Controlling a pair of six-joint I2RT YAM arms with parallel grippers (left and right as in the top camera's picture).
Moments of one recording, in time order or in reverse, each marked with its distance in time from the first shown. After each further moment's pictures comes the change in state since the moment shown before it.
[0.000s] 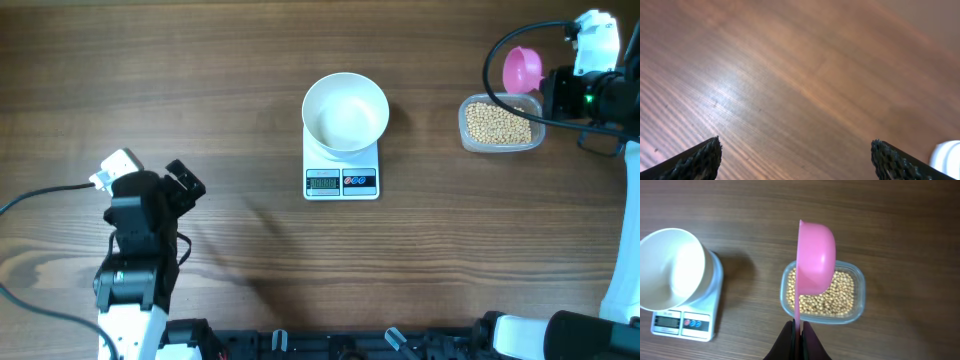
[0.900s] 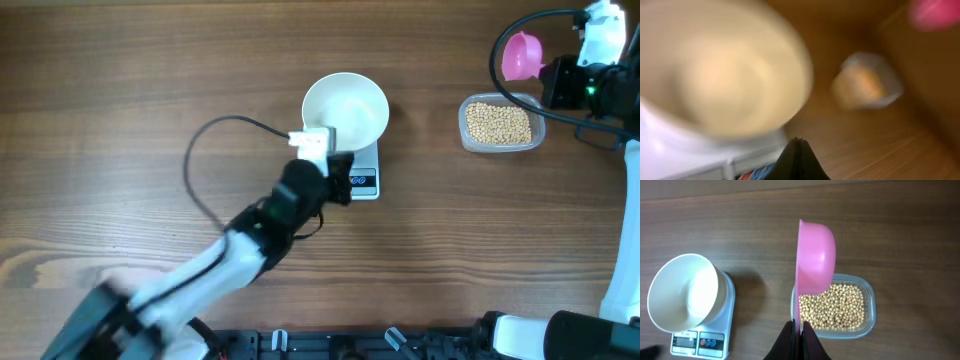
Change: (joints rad) left arm -0.754 0.587 -0.006 0.917 0.248 -0.084; right arm 0.000 0.000 0.000 0.063 -0.053 0.105
